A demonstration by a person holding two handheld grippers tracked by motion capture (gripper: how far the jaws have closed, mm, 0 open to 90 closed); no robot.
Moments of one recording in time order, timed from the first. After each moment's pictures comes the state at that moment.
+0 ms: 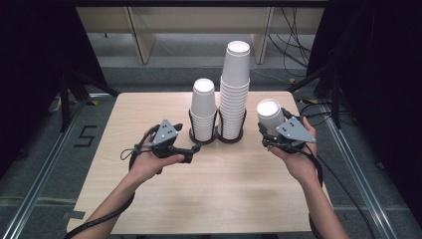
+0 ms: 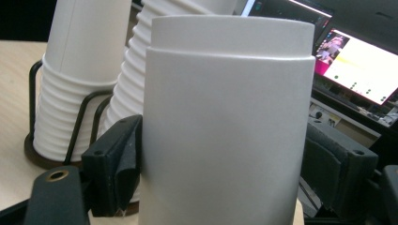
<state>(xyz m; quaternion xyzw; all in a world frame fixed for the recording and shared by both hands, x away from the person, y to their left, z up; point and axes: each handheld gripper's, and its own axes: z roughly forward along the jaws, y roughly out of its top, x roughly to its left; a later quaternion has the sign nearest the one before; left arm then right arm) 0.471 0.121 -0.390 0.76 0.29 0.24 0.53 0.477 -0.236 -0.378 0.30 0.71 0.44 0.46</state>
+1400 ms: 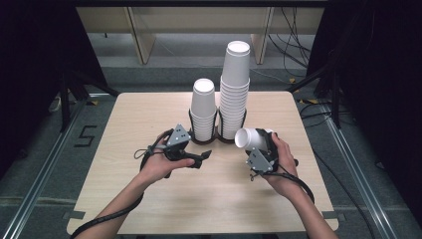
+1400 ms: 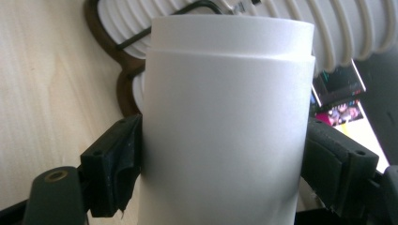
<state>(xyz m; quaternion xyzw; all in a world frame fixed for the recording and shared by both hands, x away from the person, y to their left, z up) 0.478 0.093 -0.411 0.79 0.28 0.18 0.51 0.458 -0.194 -0.439 0.07 0.81 0.24 0.53</state>
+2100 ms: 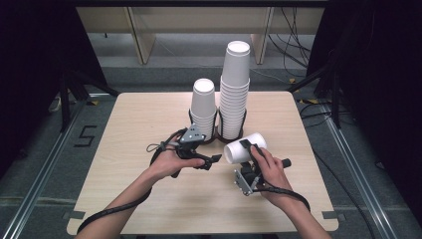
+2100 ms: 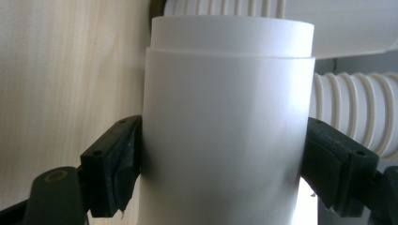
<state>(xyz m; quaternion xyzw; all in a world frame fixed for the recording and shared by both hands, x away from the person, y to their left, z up) 0.486 0.066 -0.411 0.82 0.26 0.13 0.50 0.438 -0.165 -0.456 -0.14 0.79 0.12 0.58</state>
